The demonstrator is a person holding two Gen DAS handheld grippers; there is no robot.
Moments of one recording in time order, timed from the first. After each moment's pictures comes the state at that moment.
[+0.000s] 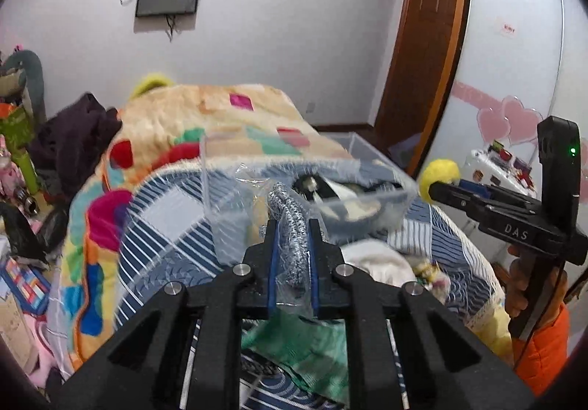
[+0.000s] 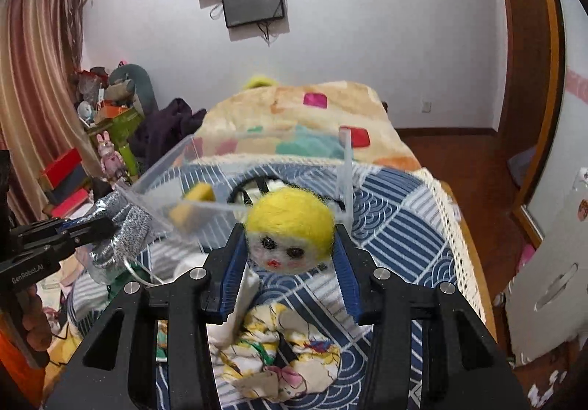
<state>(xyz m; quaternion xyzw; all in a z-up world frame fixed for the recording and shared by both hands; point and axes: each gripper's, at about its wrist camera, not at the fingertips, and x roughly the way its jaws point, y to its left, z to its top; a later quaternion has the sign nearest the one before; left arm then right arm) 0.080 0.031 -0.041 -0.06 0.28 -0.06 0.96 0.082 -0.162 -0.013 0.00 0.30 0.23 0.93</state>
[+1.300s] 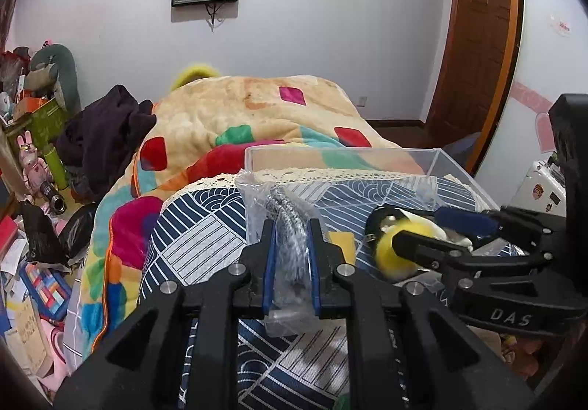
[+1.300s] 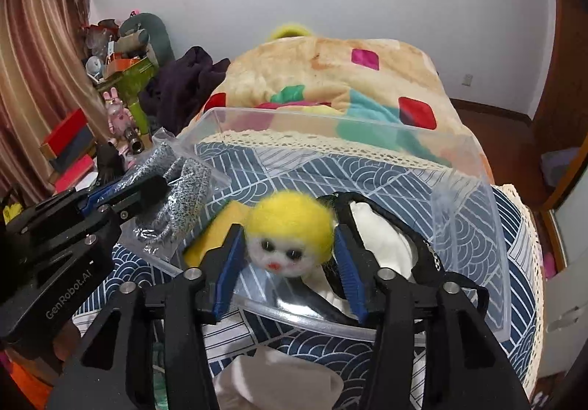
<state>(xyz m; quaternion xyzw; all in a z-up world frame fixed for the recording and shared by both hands) 0.167 0.053 -0.063 -0.05 0.31 0.03 0.95 0.160 -0.064 -0.041 -0.04 0.40 0.27 0.87</state>
